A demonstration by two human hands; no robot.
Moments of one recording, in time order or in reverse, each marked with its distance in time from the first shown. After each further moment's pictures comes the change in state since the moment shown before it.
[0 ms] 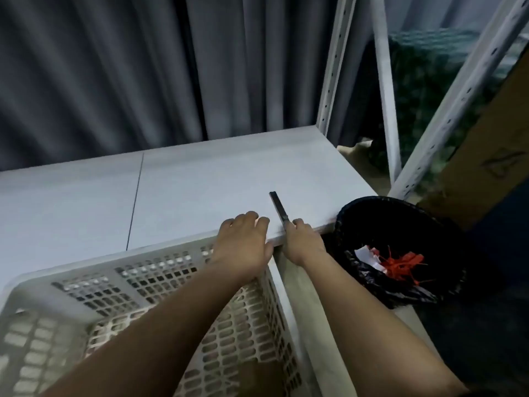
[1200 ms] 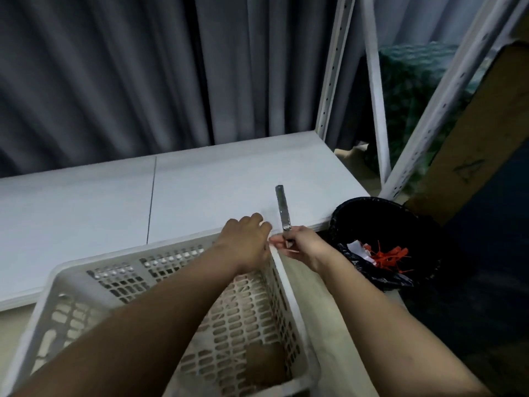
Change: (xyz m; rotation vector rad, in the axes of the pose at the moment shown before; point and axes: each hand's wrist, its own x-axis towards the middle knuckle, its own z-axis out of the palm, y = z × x) left_hand -0.036 0.001 -0.061 0.097 -0.163 0.130; right_hand -0.068 -0.021 -0.057 1.411 -0.253 0.293
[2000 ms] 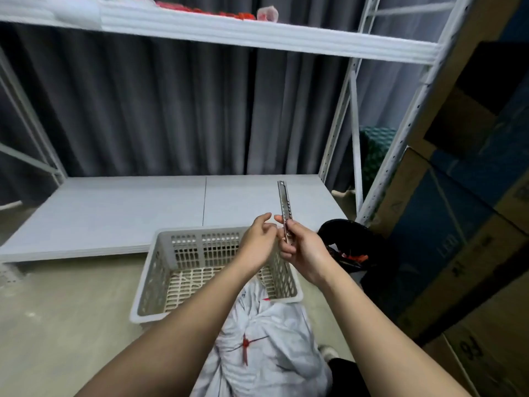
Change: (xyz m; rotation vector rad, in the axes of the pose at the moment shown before) left_hand -0.272 0.075 -0.124 -1.417 0.394 -0.414; right_hand -0.353 -0.037 0.097 0.389 -0.306 -0.305
